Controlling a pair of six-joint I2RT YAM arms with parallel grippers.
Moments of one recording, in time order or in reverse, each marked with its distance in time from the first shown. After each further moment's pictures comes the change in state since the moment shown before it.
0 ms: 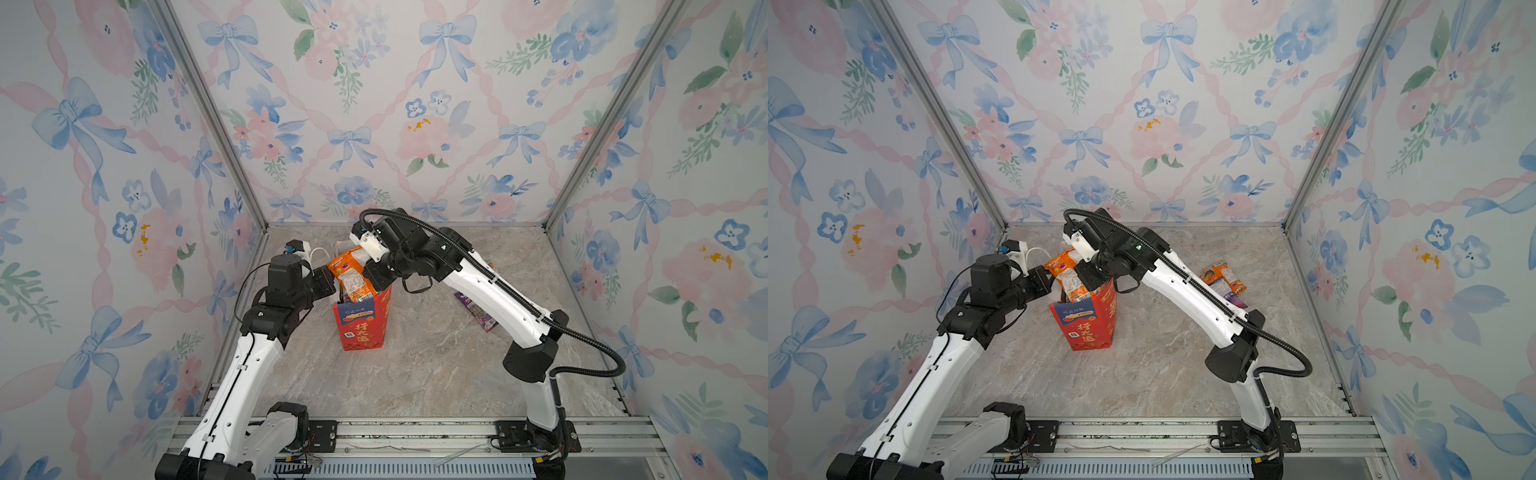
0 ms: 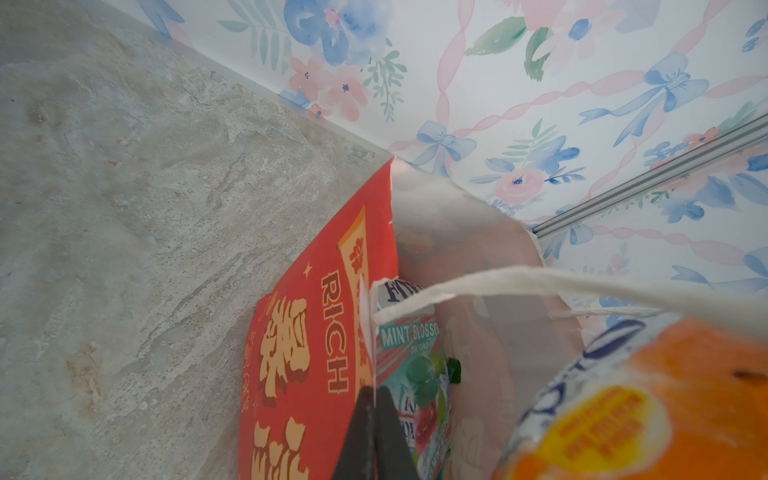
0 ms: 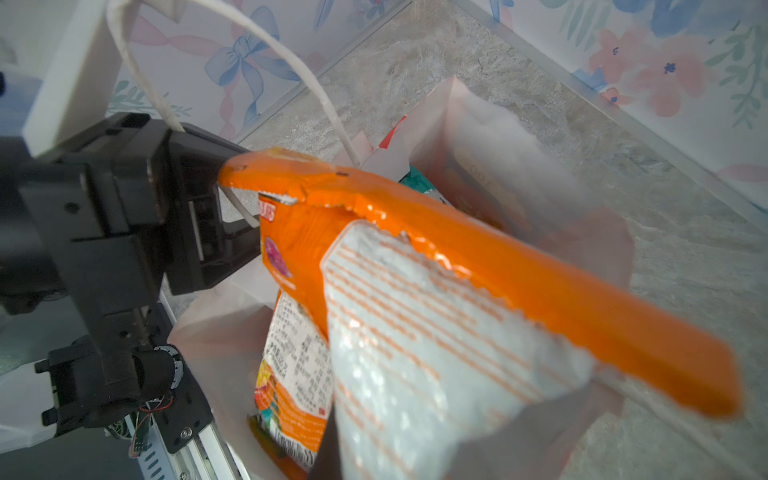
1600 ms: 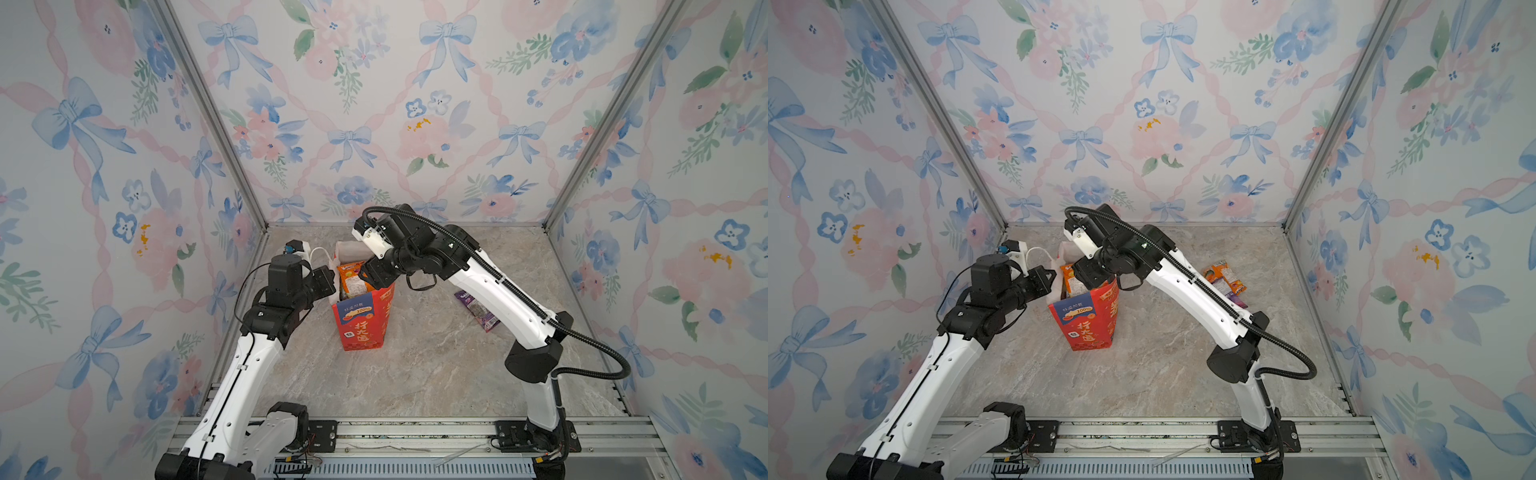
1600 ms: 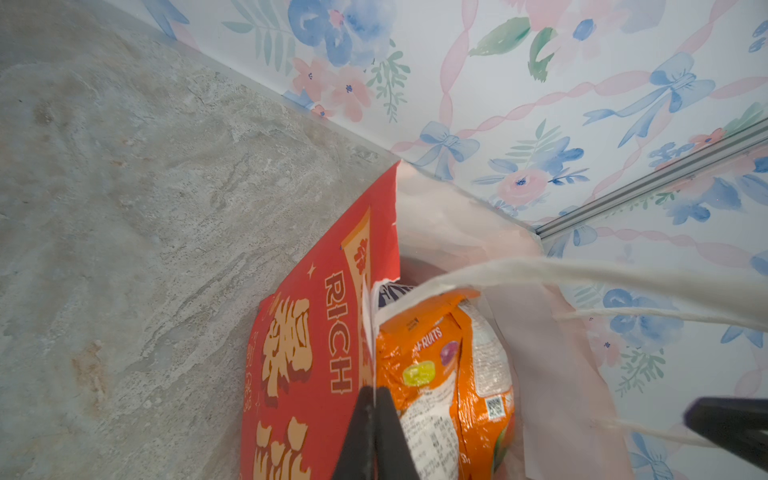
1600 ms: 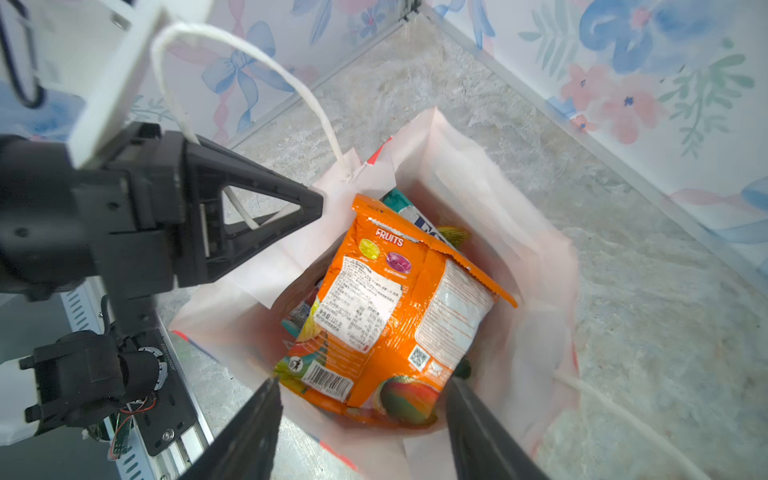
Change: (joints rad) left arm -0.002 0.000 0.000 -0.003 -0.010 0.000; right arm -0.006 -0.049 0.016 0.004 0.042 -0.062
